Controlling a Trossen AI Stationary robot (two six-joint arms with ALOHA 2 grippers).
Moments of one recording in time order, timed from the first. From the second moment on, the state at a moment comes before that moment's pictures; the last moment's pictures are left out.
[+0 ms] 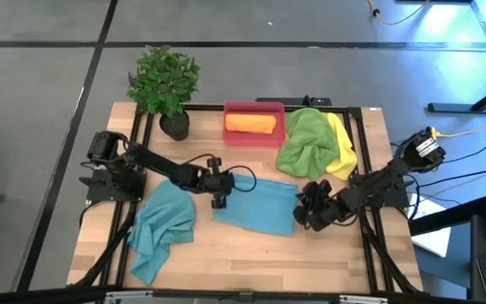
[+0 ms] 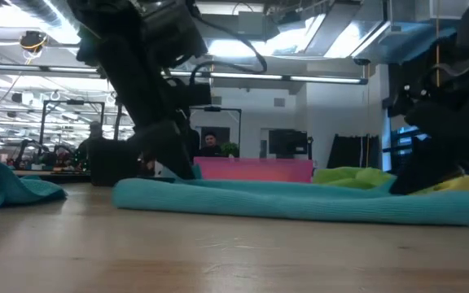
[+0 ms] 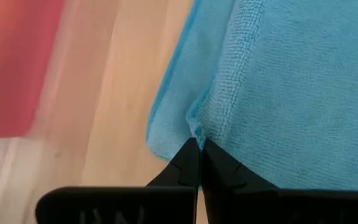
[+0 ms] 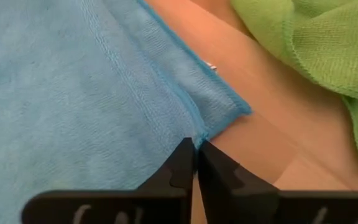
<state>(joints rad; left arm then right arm) -0.10 1.72 0.88 -0.22 -0.42 -0.10 0.54 1.47 0.44 -0.16 0.71 1.22</state>
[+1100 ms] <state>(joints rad) -0.18 1.72 0.88 -0.28 -0.83 -0.21 0.50 1.47 0.43 -0.06 0.89 1.04</state>
